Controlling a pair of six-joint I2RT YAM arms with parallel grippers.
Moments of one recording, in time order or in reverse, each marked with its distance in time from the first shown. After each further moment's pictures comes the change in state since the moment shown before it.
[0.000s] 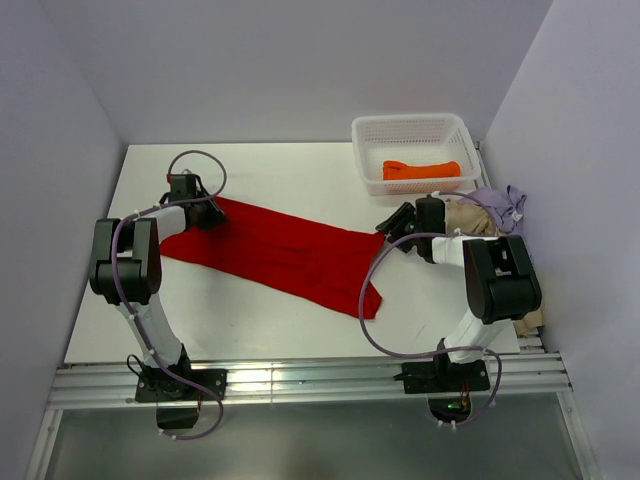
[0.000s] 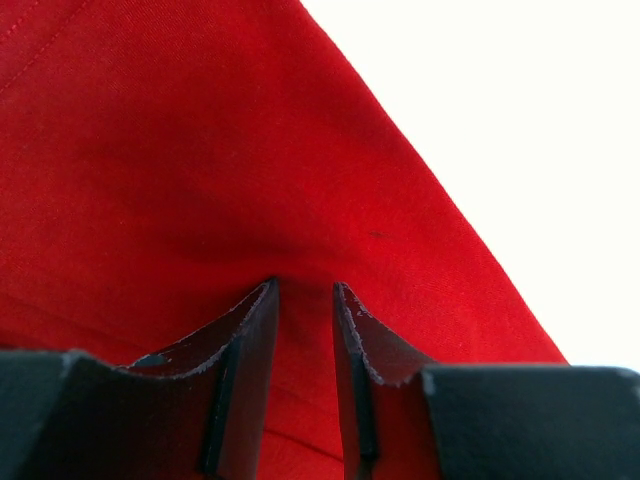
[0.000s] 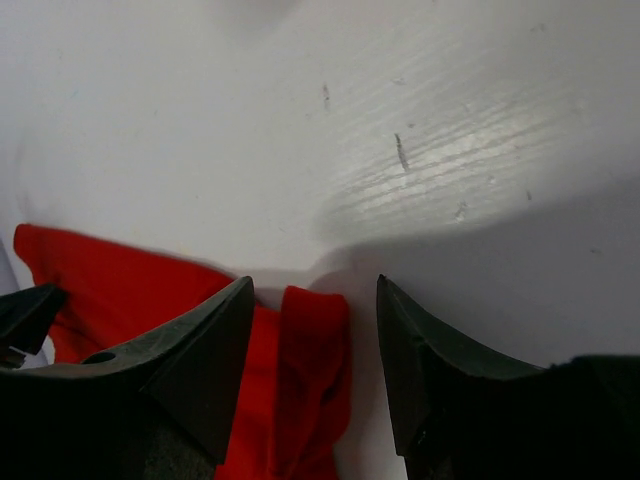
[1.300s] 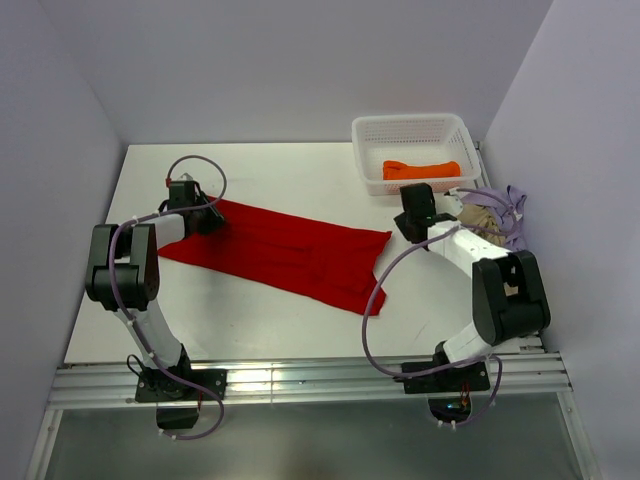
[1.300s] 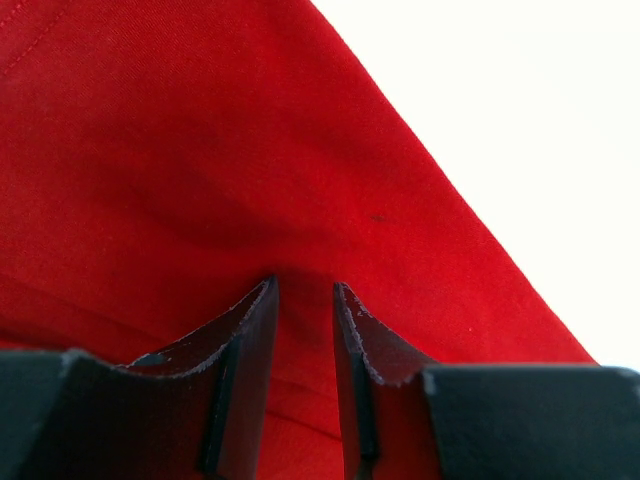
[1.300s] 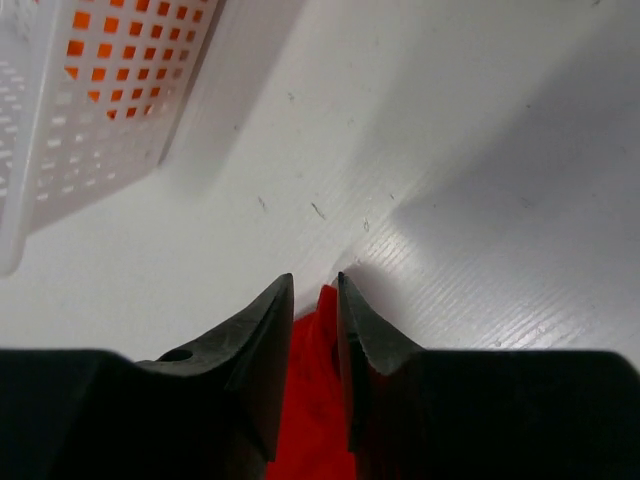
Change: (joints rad) left arm 0.000 -0.055 -0.096 0.081 0.008 0.009; right arm 0.128 -0.134 0.181 -0.467 0.570 0.315
